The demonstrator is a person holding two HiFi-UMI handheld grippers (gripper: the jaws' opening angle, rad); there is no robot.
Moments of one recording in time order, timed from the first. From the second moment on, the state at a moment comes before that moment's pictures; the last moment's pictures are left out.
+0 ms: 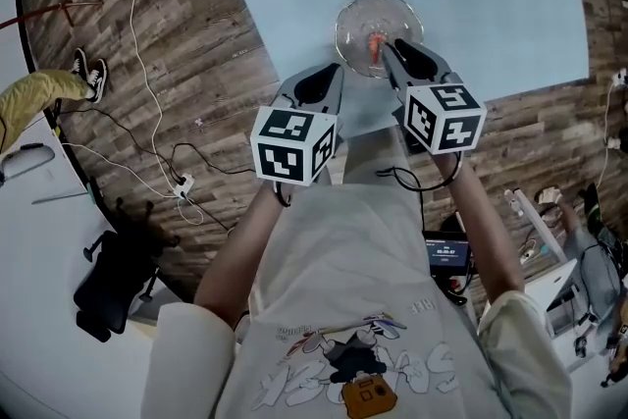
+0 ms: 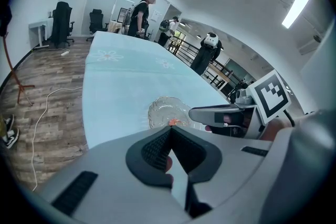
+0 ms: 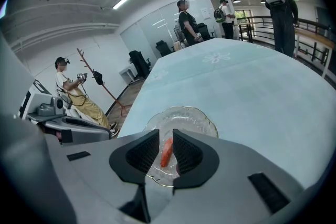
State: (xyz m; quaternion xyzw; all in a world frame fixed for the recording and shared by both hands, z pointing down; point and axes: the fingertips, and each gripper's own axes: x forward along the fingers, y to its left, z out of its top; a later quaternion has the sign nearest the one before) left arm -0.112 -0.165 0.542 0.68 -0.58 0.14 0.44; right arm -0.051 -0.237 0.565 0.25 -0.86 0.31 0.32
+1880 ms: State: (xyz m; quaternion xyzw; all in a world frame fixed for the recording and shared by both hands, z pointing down) left arm -0.121 -0.079 0.308 0.83 -0.51 0.05 0.22; right arm -0.025 -0.132 0.290 0.41 -0.89 0.12 0.12
